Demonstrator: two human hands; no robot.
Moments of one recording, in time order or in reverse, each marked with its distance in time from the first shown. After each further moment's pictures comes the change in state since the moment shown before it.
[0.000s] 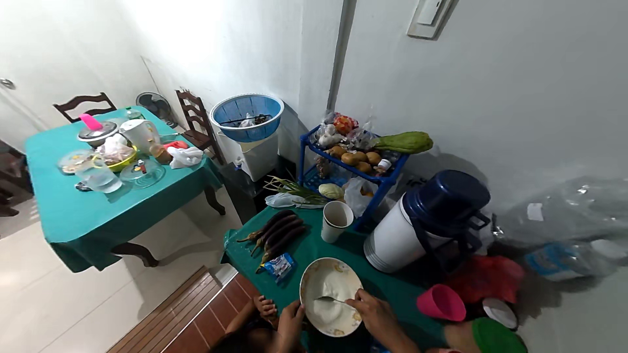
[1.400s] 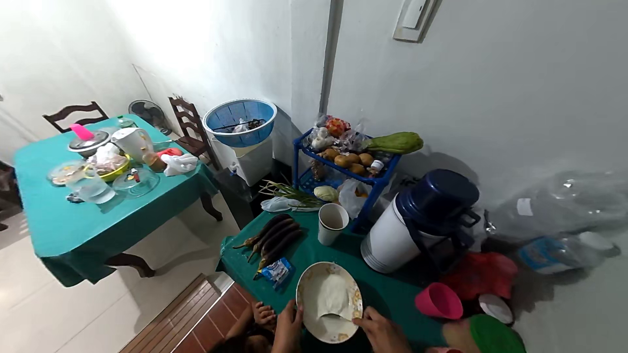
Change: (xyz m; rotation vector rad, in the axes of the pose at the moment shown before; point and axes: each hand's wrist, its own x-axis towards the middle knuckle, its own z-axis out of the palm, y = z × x) left_hand 0.007 0.003 -0.005 0.291 0.009 0.070; right_hand -0.038 -0.006 -0.001 0.122 -0.031 0.116
